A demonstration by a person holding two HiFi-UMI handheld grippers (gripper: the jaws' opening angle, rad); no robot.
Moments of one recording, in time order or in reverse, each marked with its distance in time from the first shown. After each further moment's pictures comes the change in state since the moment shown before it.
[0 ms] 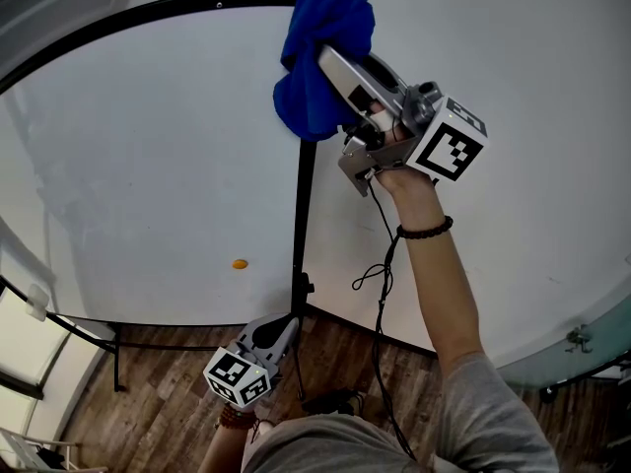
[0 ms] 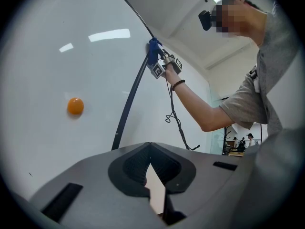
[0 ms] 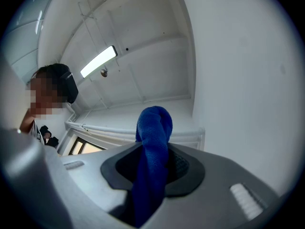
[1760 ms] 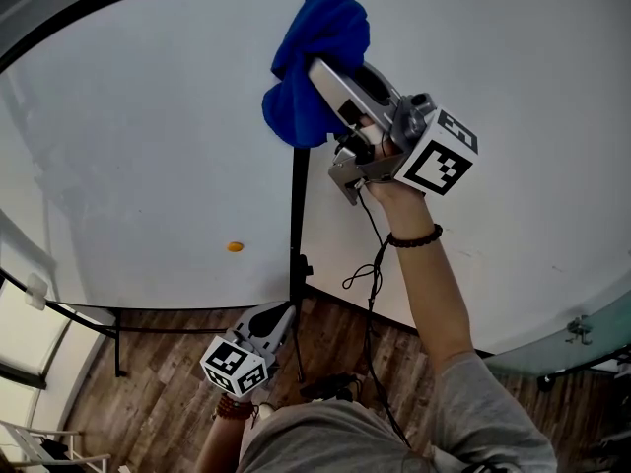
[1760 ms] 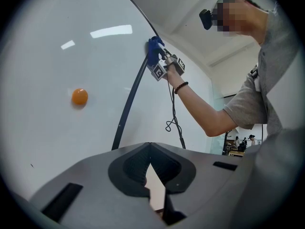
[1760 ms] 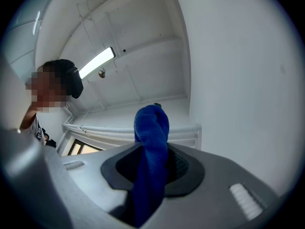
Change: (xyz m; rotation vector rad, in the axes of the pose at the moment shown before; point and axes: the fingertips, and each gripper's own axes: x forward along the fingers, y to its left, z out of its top) left arm 0.005 -0.004 0.016 -0.021 0.039 0.020; right arm -0.008 -0.006 -0.011 0.031 -0.009 -0.034
